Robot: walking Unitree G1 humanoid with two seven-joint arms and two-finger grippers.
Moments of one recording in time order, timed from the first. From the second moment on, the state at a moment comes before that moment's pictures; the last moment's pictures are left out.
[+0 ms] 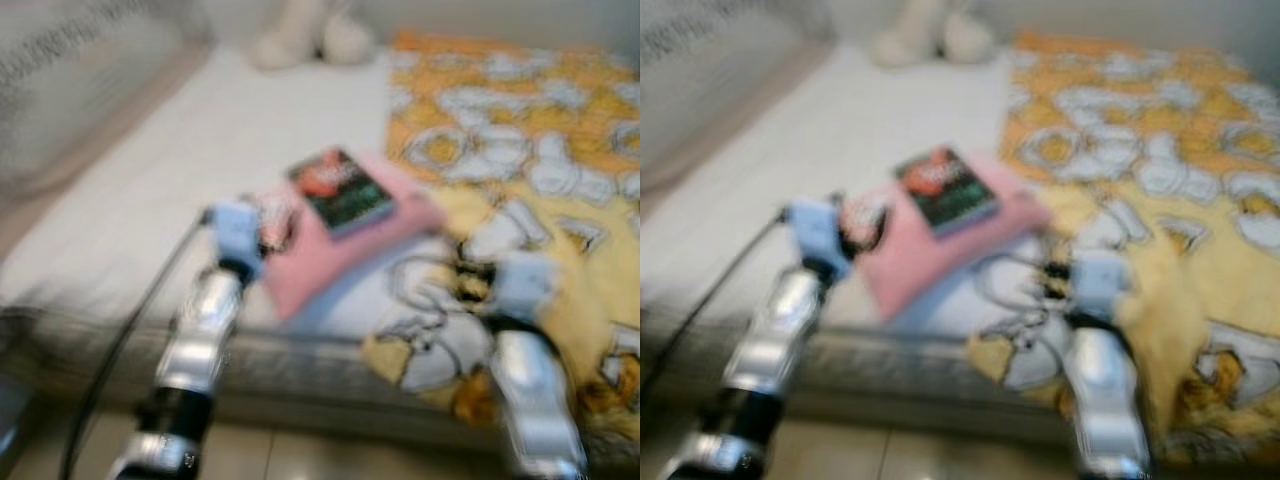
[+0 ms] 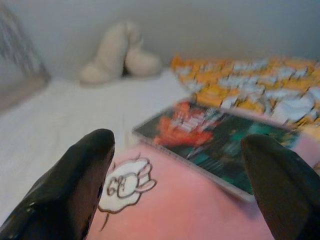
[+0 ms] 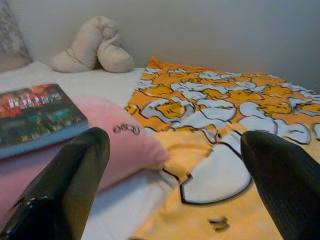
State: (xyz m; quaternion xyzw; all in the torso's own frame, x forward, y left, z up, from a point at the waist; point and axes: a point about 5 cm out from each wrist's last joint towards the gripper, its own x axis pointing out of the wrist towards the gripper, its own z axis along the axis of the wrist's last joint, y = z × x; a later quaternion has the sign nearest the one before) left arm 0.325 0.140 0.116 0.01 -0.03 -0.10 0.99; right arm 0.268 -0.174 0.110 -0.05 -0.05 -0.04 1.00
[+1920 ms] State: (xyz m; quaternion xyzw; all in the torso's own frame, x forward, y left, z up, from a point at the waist) left arm 0.393 0.115 0.129 -0.14 0.13 0.01 0.98; right arm 0.162 -0.171 0.096 -0.07 0.09 0.00 0.99
